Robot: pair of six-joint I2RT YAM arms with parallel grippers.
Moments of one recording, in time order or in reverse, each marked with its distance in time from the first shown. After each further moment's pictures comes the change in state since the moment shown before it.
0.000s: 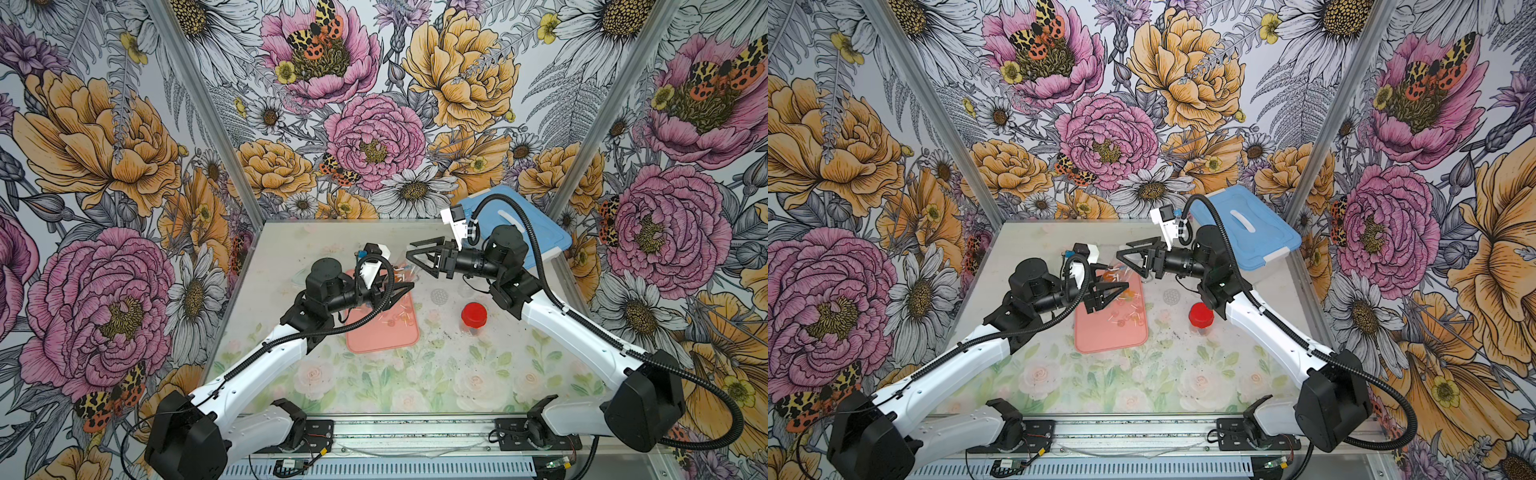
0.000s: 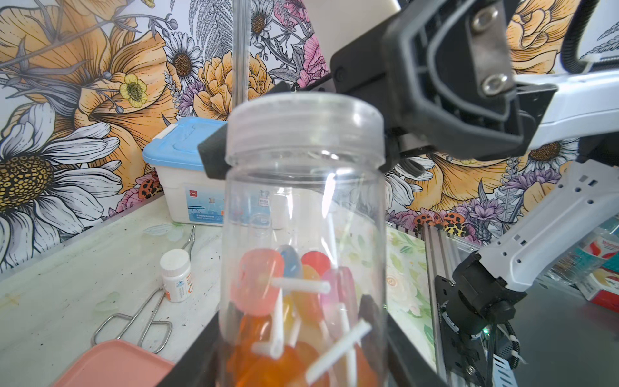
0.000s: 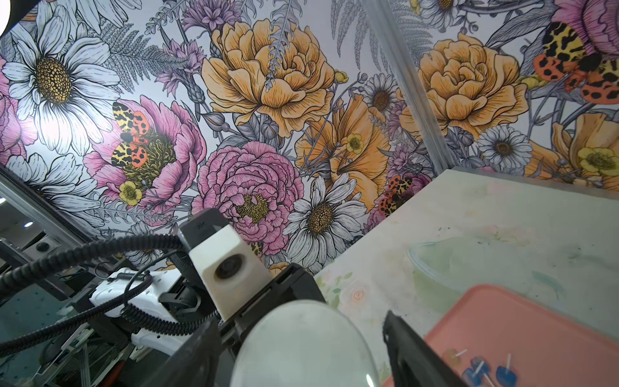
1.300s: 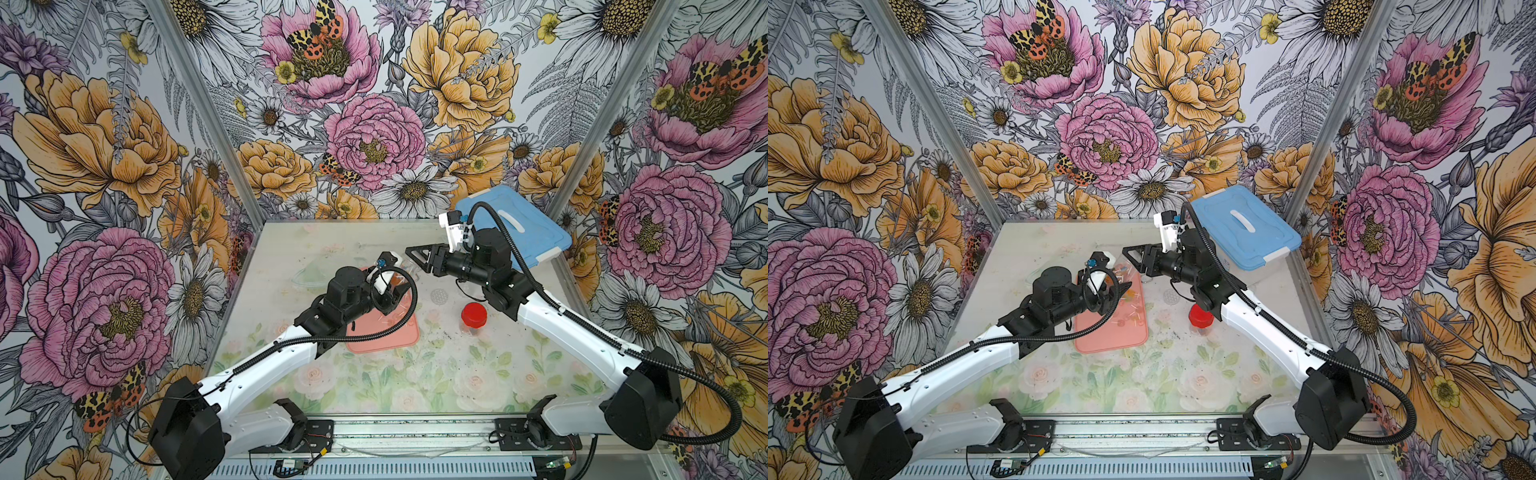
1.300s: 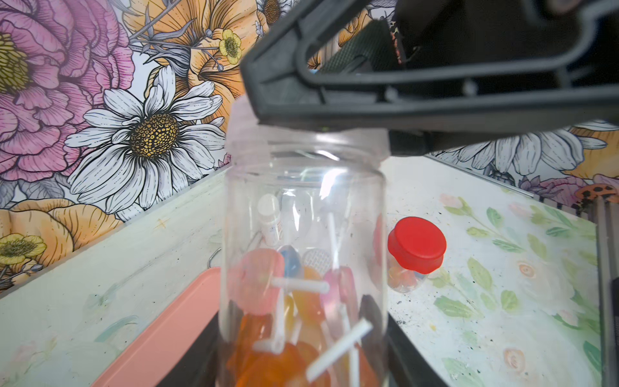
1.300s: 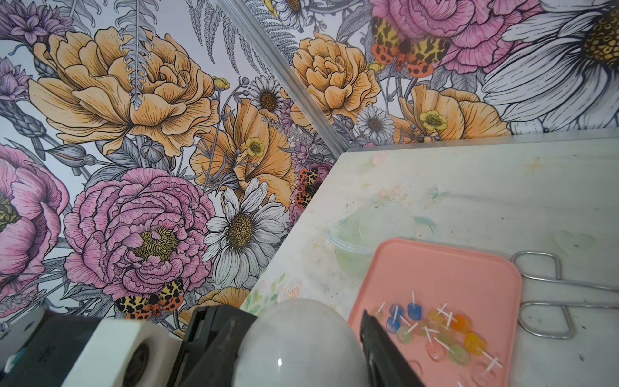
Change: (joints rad) left arm -0.100 0.039 0.000 -0.113 -0.415 0.158; right arm 0.072 0.021 0.026 -0.239 0.346 -0.041
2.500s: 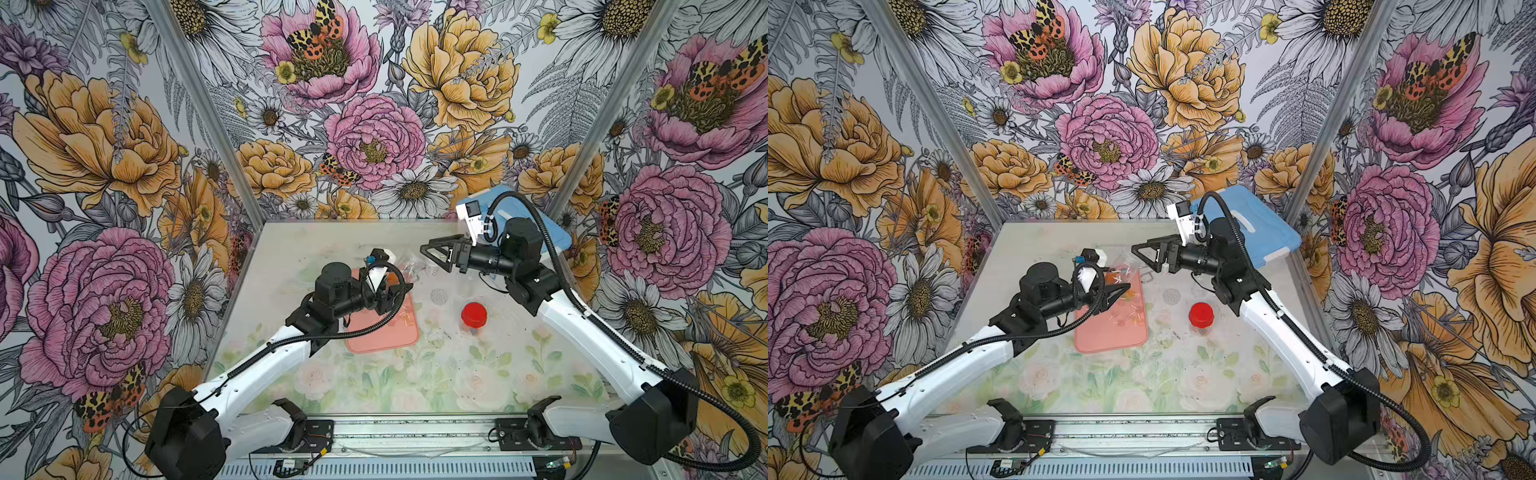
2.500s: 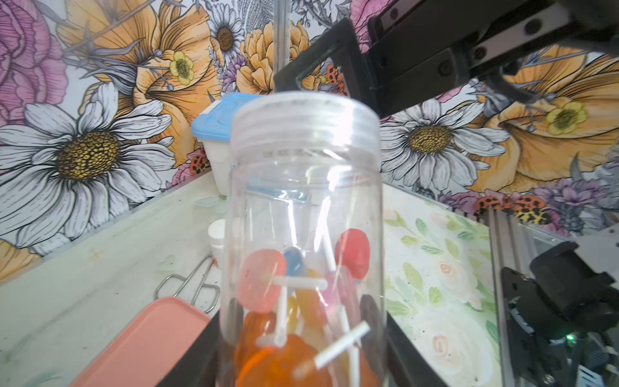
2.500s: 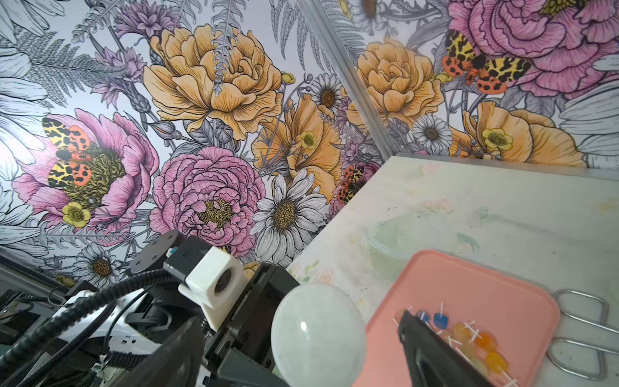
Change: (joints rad) left arm 0.034 -0.027 -0.014 0.034 0.166 -0.034; right arm -0.146 -0.075 0.033 -0.055 -0.295 -0.043
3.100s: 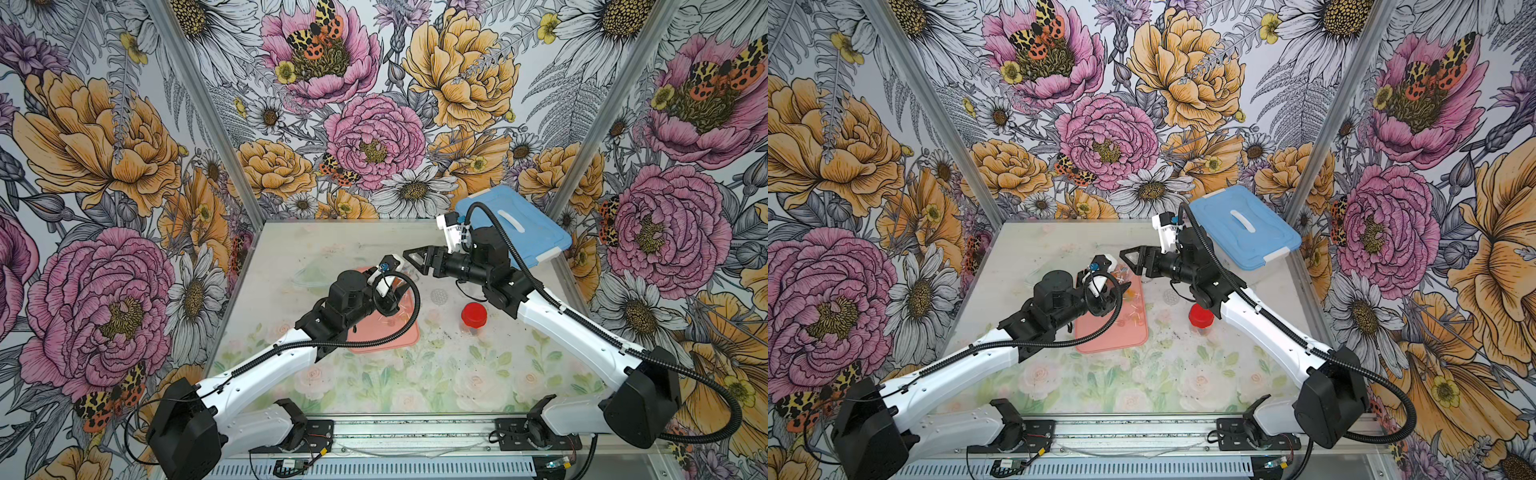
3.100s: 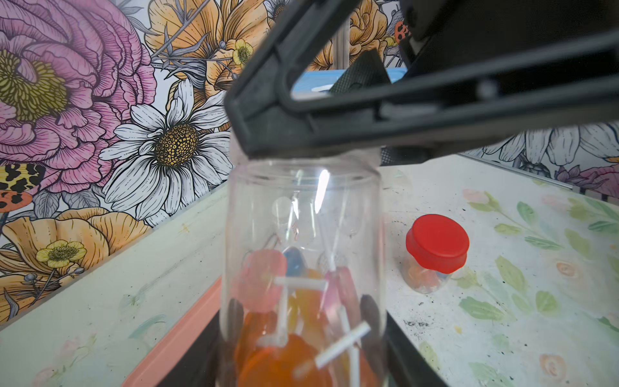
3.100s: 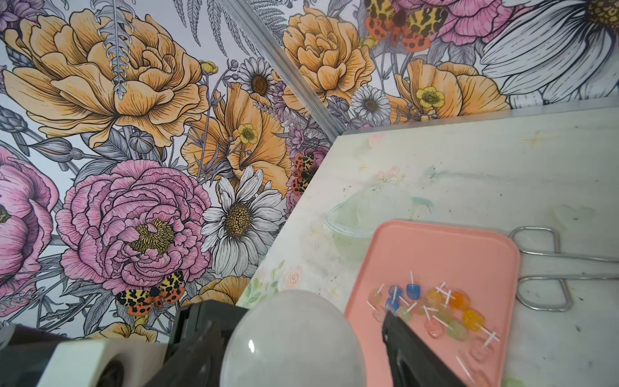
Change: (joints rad) left arm -0.111 0.014 0.000 -0.025 -0.338 0.108; right arm 0.148 0.087 -0.009 -0.029 0.322 0.077
